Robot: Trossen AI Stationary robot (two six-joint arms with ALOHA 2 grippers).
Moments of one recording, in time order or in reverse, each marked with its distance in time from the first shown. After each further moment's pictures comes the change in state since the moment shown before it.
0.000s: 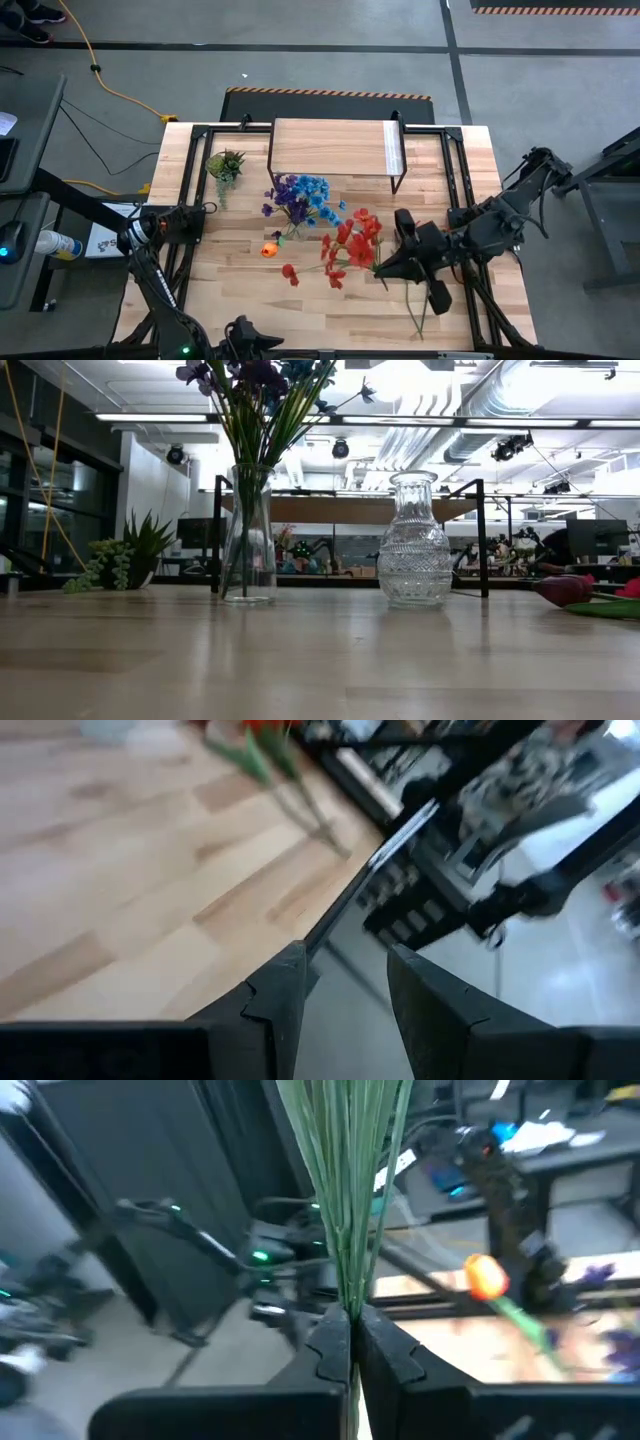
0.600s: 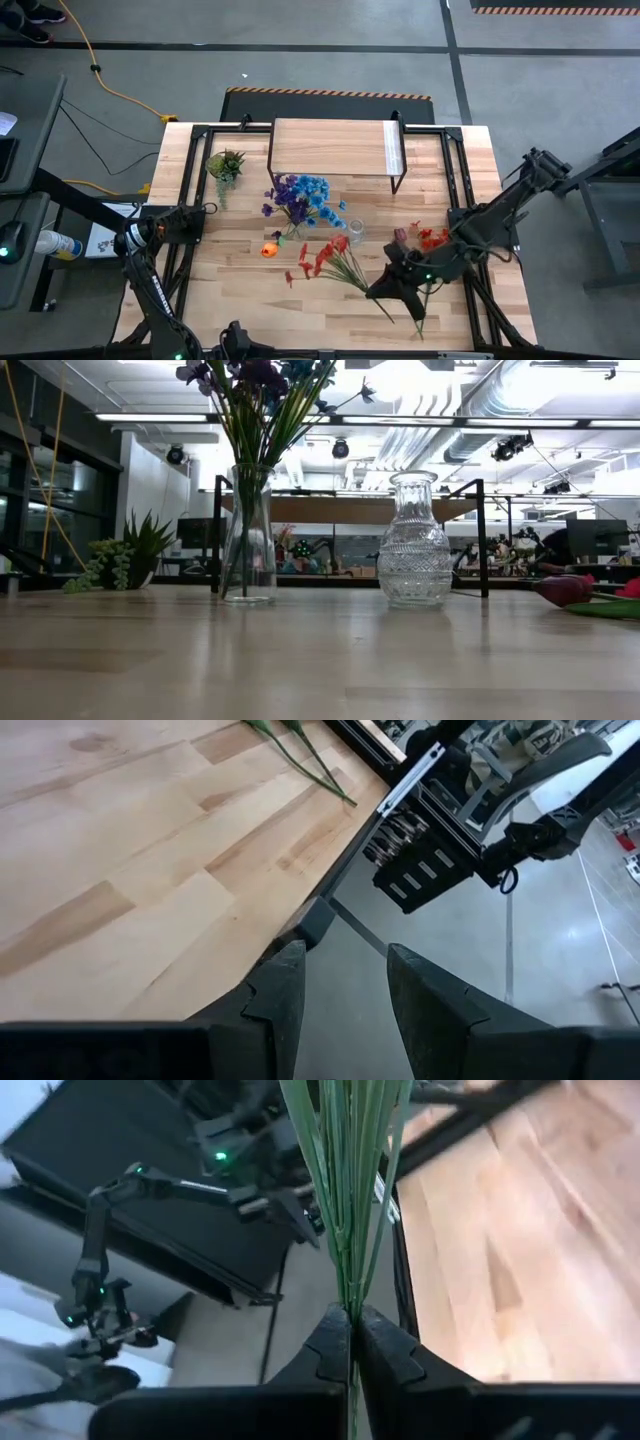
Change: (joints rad) left arm -0.047 0.016 -0.025 -0.029 0.084 -0.011; right arm 0.000 -0.001 -0.388 0.204 -0.123 0.559
